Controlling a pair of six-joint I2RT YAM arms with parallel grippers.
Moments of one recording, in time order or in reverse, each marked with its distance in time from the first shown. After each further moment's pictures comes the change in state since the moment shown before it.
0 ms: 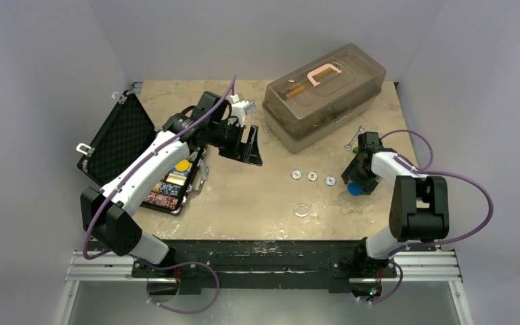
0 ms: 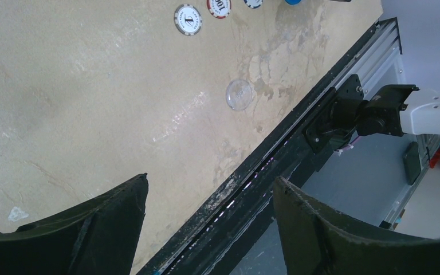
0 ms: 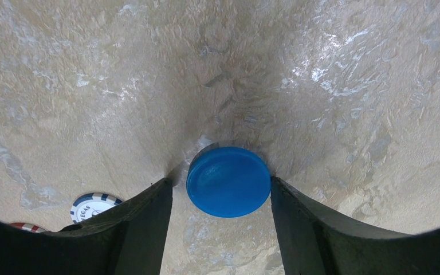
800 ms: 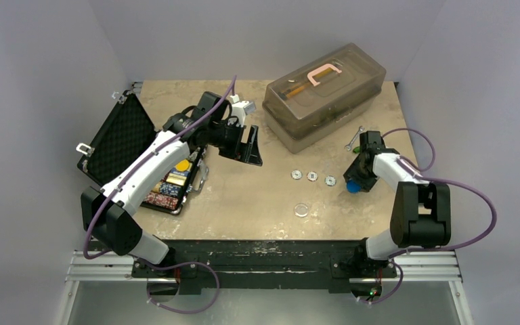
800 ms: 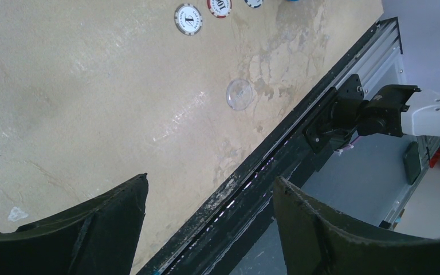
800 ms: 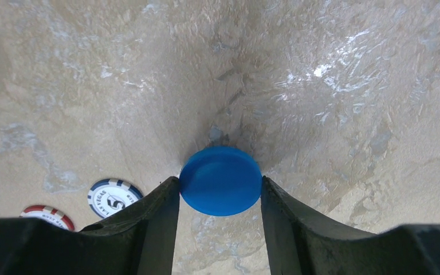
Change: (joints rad) left arm 0.000 0.002 0.000 0.000 0.000 0.000; right arm 0.000 -0.032 0.000 -0.004 -0.020 -0.005
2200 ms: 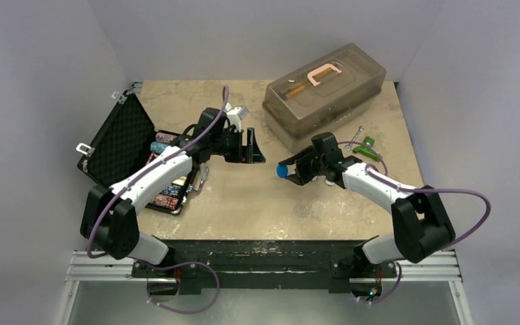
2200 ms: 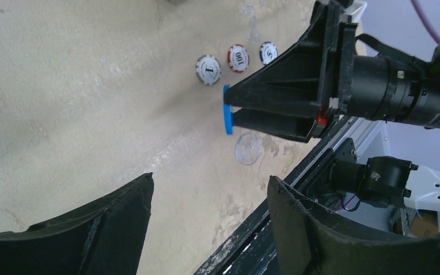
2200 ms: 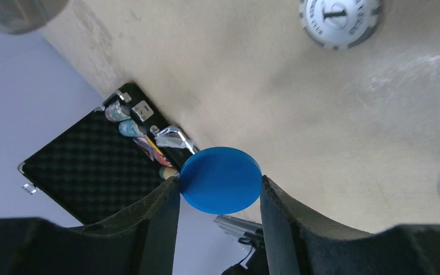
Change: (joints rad) left arm 0.020 -0.034 -0.323 0.465 -0.053 -0.211; right arm 0.482 -0.106 -0.043 0.363 -0.402 0.869
